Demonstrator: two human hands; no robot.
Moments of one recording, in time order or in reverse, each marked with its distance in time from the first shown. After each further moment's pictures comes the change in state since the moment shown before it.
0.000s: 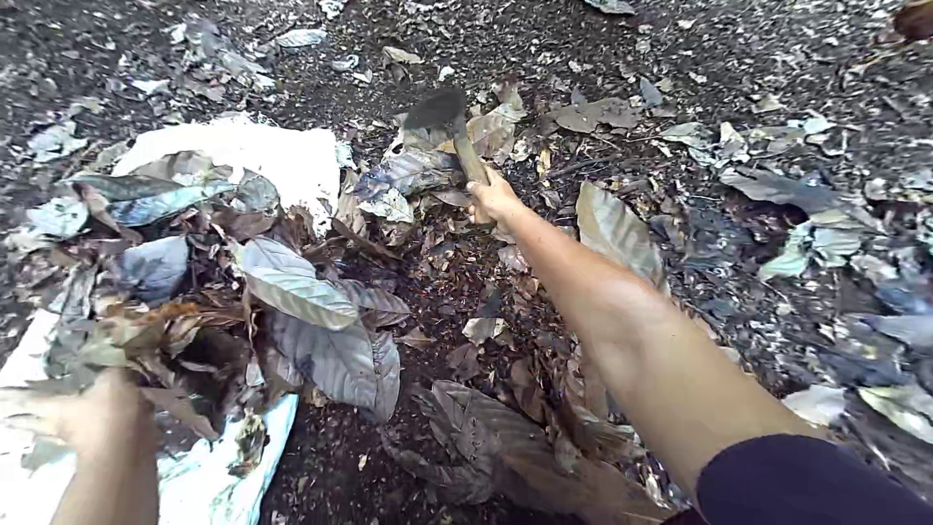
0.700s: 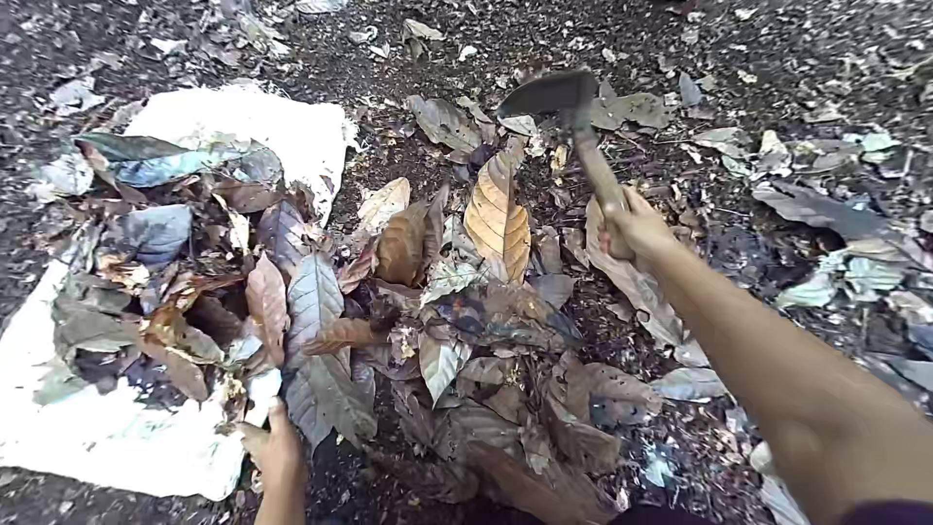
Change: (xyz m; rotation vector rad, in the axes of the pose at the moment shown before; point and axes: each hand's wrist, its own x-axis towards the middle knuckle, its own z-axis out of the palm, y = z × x) left_hand -0.244 -0.058 0.032 -0.105 -0.277 -0.340; right_hand -0.063 0.060 -0.198 -0.100 0.144 0.039
